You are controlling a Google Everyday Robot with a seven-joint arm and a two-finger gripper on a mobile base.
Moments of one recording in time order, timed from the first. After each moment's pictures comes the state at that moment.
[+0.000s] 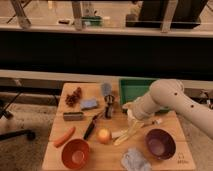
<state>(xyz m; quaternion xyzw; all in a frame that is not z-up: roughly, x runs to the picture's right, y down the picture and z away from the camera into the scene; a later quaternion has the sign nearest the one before) 0.098 0.142 0.674 -0.29 -0.23 0.03 0.93</state>
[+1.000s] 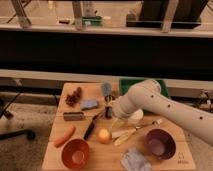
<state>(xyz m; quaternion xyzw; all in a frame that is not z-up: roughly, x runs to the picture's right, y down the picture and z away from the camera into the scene) 0.022 0.129 0.695 -0.27 -0.23 0.07 0.93</state>
